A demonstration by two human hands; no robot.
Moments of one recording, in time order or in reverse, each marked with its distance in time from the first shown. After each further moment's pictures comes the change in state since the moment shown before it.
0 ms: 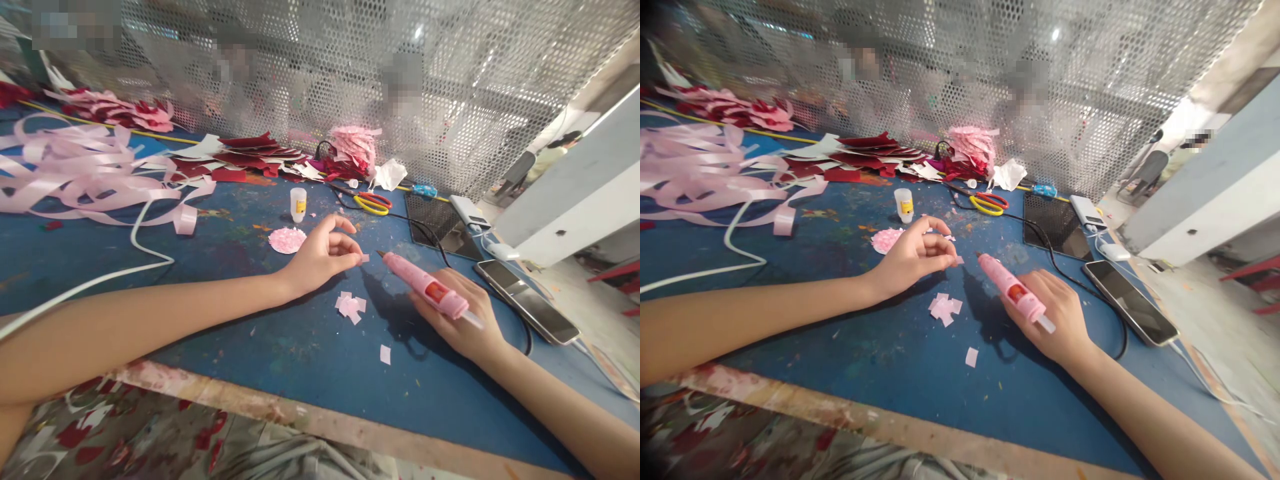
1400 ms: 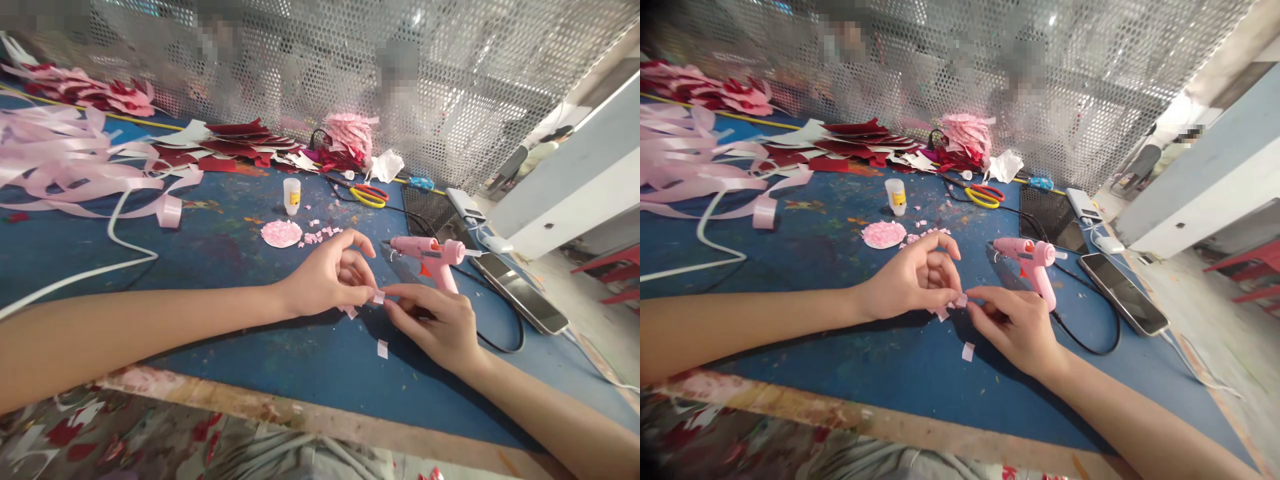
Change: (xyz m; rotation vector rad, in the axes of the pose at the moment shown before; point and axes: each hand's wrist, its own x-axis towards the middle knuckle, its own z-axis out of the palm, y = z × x) left_hand -0.020 0.008 0.016 -0.113 -0.275 -0.098; right_hand 0.009 -0.048 0.006 0.332 0.031 0.087
